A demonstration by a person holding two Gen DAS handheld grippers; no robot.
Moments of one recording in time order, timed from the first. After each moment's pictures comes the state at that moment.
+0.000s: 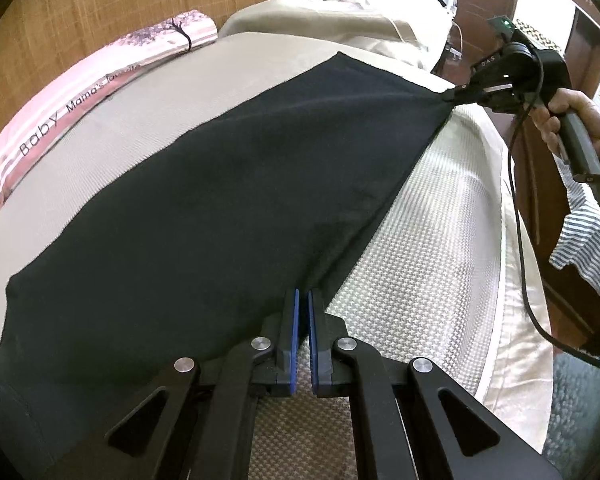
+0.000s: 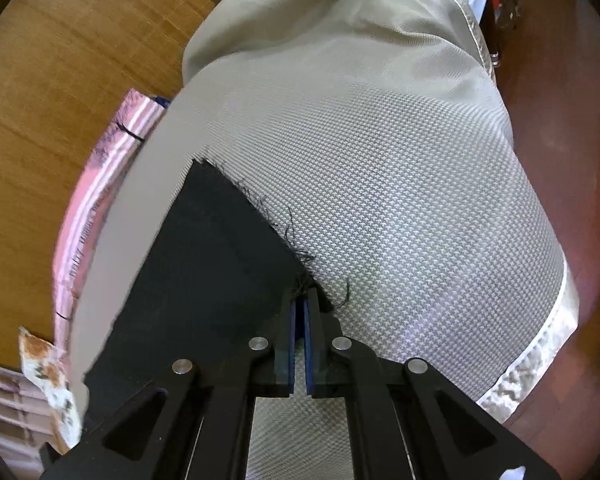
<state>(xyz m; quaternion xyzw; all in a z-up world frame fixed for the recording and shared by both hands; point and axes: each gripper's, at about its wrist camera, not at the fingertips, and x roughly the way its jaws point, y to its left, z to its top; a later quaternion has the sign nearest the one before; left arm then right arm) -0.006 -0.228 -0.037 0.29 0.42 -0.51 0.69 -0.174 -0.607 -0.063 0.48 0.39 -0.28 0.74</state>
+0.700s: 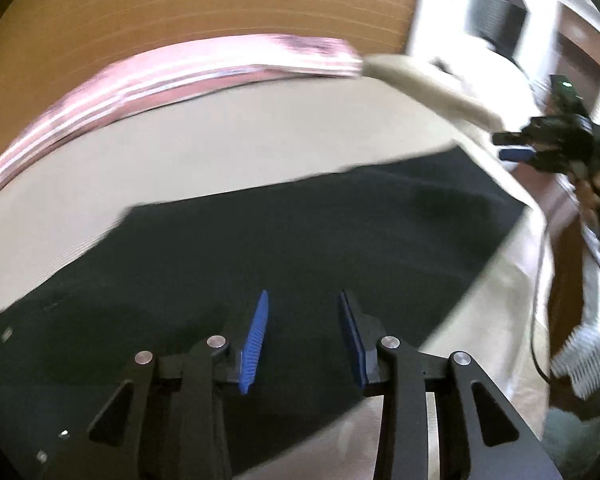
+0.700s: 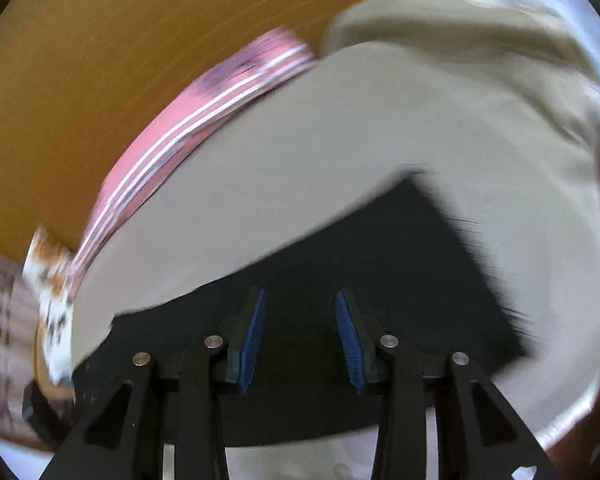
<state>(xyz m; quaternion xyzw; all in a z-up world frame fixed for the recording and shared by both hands) 0.088 -0.134 0.012 0.14 0.44 -0.38 0.80 -0.023 -0.530 0.016 0.36 0.44 -0.11 0.82</state>
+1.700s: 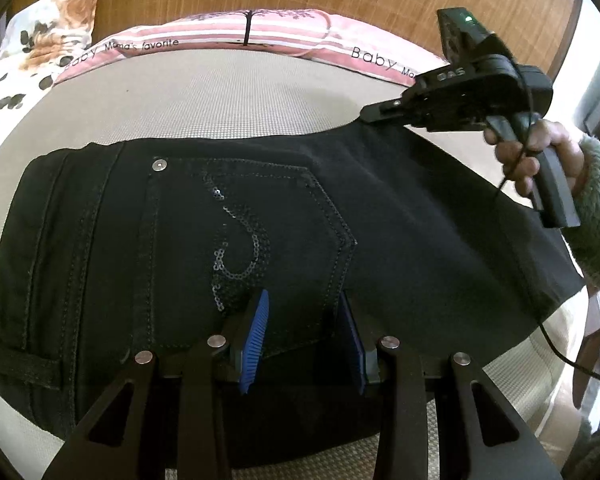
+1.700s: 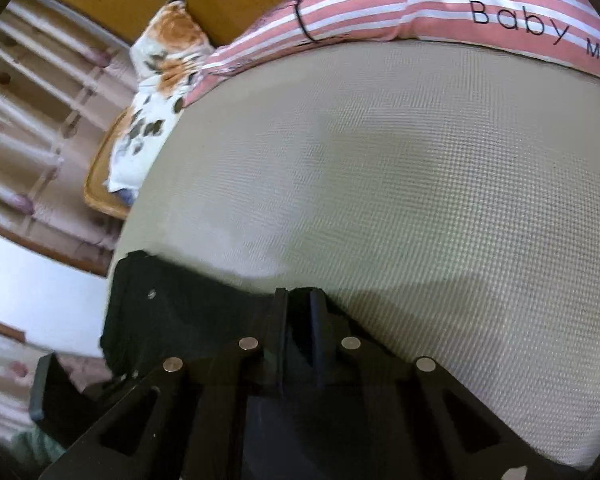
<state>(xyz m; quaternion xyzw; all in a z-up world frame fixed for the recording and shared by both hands) 0.113 0.023 -0.018 0.01 0.49 -0.23 0.84 0.257 -0.221 -0.043 0.18 0.55 0.25 0.77</state>
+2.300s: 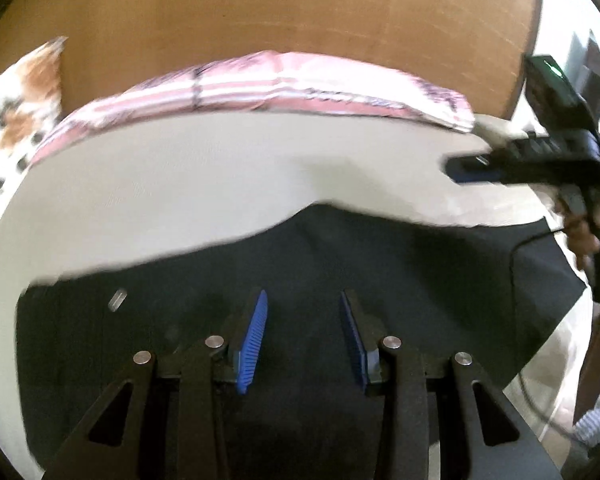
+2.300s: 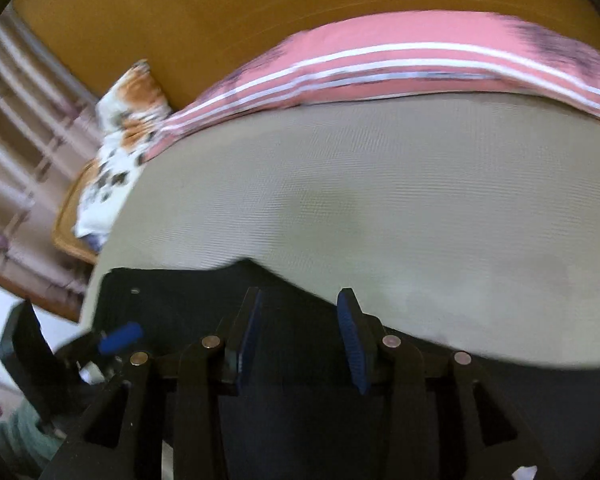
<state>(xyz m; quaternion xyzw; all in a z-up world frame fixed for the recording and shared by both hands) 0.139 -0.049 0.022 0.07 0.43 -0.27 0.86 0.151 -0.341 0.027 0.20 0.50 0.11 0.84</state>
